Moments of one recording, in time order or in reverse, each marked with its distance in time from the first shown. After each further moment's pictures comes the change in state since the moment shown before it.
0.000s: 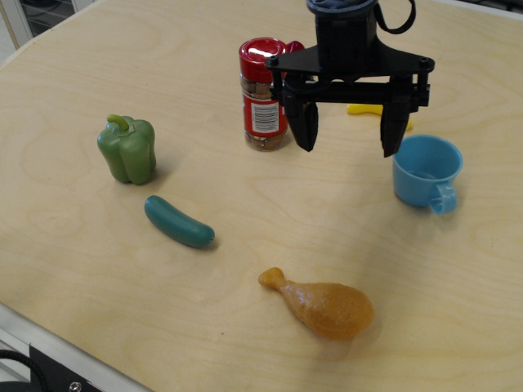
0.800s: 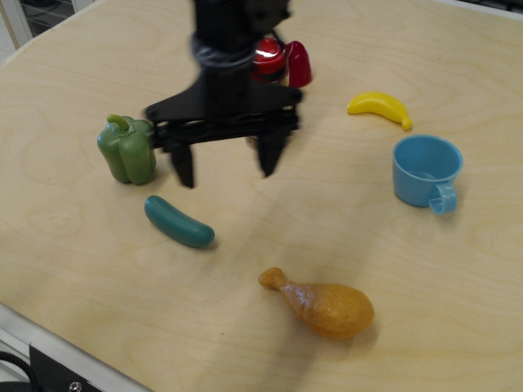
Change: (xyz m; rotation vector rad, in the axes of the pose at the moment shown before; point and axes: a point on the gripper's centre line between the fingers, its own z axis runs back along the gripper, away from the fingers) arm -0.031 0.087 -0.009 0.217 -0.117 0.502
